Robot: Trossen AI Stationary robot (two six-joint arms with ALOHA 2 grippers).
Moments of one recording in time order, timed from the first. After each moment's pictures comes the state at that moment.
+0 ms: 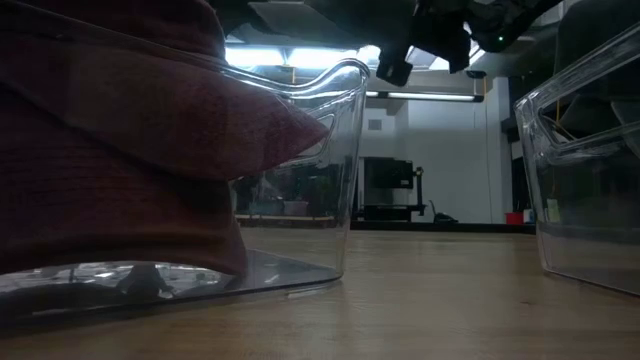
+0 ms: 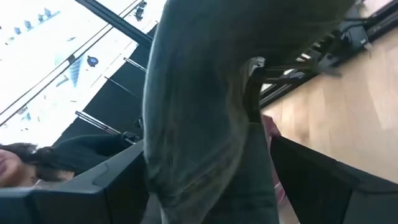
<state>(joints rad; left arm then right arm) 0.13 1.05 0.41 0.92 -0.07 -1.30 -0.61 1.42 1.03 0.42 -1.22 0.93</state>
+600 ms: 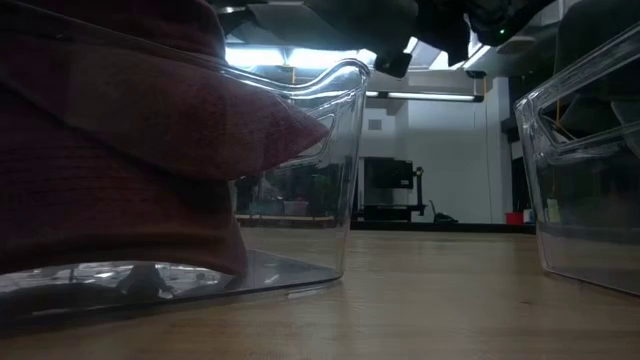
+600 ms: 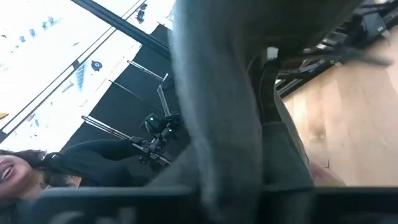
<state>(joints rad) 0.13 1.05 0.41 0.92 -0.06 -1.20 -0.54 1.41 1.03 0.43 -1.15 1.00</state>
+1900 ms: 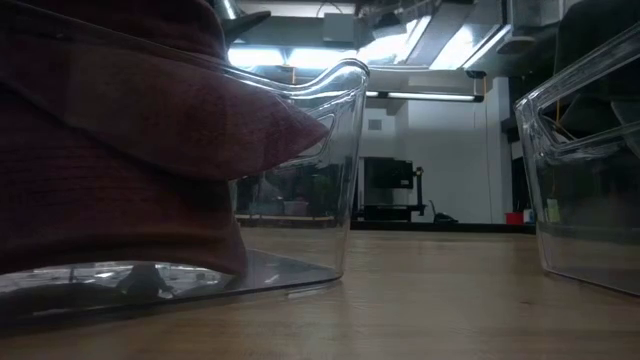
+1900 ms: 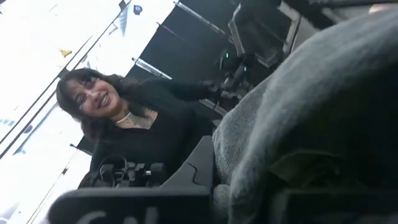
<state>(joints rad) 0.13 1.05 0.41 0.88 0.14 -0.72 -0.37 1.03 1.13 0.04 -1.27 1.08</state>
